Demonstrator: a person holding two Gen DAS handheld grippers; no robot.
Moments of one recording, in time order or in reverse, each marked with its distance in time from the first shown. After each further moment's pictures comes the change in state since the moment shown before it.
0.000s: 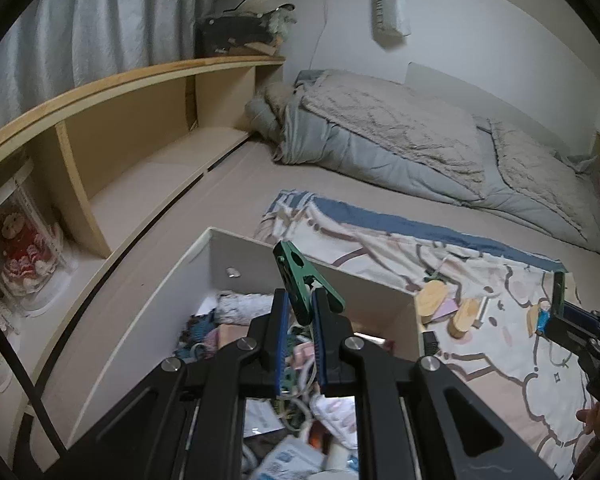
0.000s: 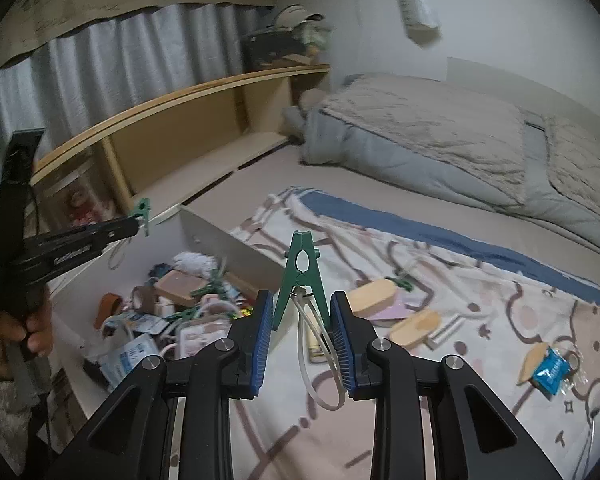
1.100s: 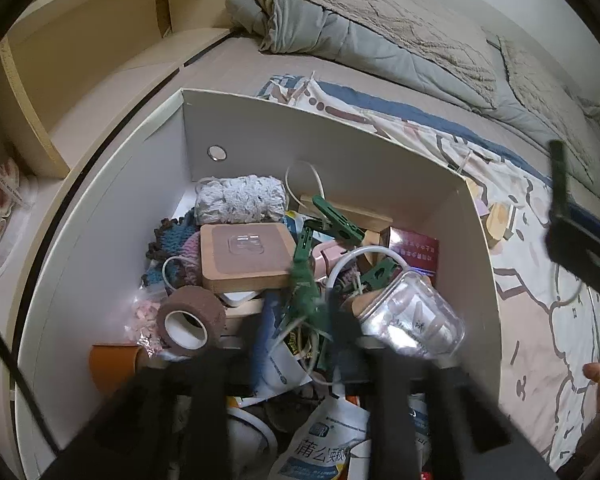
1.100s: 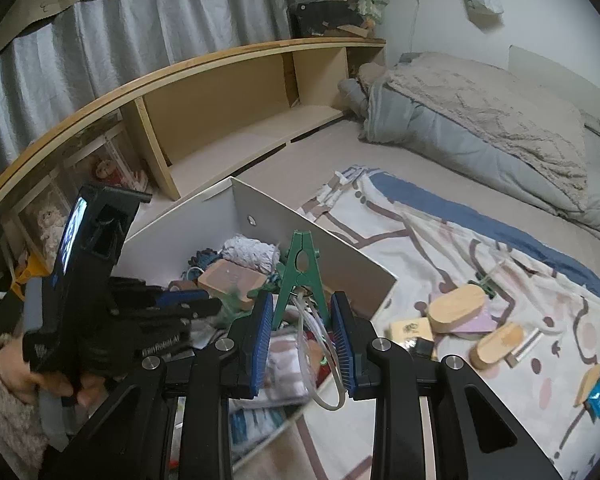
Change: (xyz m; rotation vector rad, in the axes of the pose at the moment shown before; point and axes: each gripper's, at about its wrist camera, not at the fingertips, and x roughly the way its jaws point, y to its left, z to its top) left arm 0.075 0.015 -0.047 0.041 0.338 -0.045; right arm 0.076 0.068 0.010 -0.054 0.086 0.117
